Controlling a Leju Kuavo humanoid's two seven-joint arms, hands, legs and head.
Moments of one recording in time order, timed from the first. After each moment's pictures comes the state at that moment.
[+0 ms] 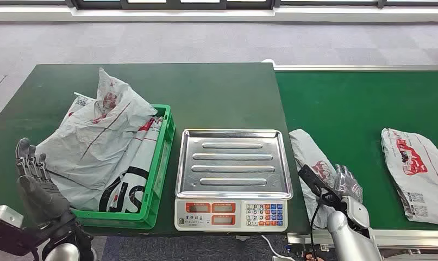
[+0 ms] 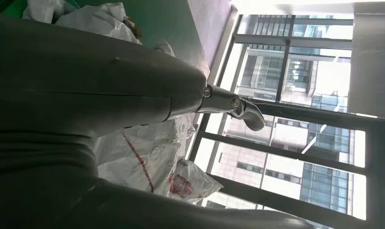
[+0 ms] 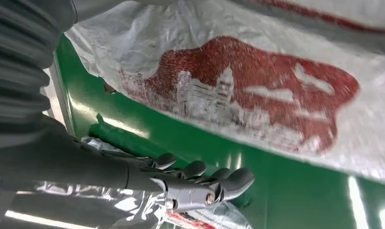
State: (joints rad) left arm 0.11 -0.15 0.03 -1.80 -0.14 0.38 -0.51; right arm -0.26 -0.08 -0.15 -0.83 1.12 -0.03 0.17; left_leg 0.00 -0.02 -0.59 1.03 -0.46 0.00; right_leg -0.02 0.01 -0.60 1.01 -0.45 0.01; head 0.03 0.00
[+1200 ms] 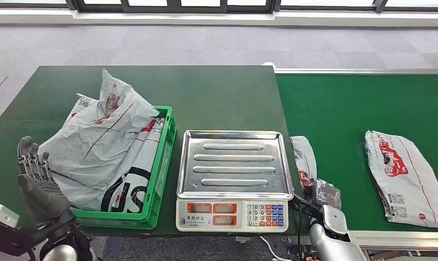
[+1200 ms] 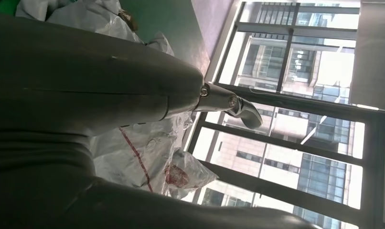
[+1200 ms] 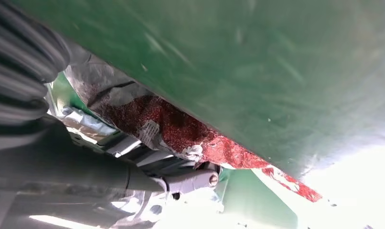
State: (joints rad) left arm 0.13 -0.16 0.03 -1.85 -0.13 0.33 -0.48; right arm -0.25 -0.07 0.00 -0.68 1.28 -0.18 0.15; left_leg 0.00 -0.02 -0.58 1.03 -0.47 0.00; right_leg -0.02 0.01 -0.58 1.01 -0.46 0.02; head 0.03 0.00
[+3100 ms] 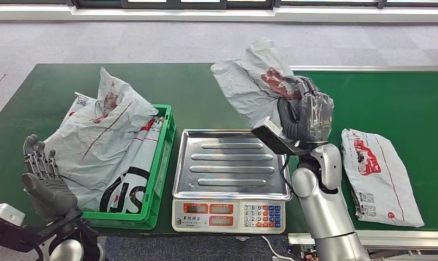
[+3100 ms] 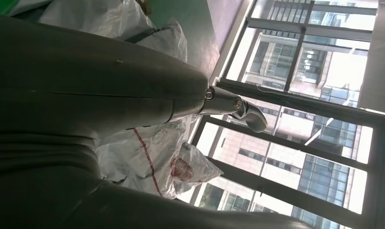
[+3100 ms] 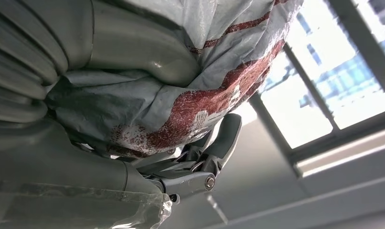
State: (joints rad) left arm 0.09 -0.19 0.04 -1.78 -0.08 0.34 -0.54; right arm -0.42 0.06 0.19 -1.26 0.94 -0.43 -0.27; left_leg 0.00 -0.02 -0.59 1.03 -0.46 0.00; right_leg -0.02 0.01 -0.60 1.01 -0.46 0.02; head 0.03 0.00
